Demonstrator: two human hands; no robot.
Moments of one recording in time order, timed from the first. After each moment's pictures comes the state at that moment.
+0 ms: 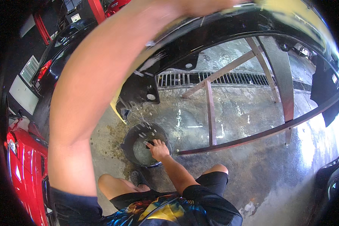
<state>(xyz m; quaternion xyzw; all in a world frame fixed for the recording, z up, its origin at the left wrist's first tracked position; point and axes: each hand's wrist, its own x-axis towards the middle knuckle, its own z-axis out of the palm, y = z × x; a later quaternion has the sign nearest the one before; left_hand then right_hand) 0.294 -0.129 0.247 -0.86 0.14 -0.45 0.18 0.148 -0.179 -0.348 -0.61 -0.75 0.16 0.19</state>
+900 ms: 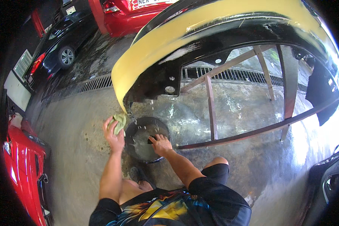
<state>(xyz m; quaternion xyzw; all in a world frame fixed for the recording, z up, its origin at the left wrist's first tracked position) -0.068 -0.096 -0.191 -0.73 -0.41 -0.54 0.01 0.144 -0.175 -0.351 -0.63 -0.74 0.17 0.18</state>
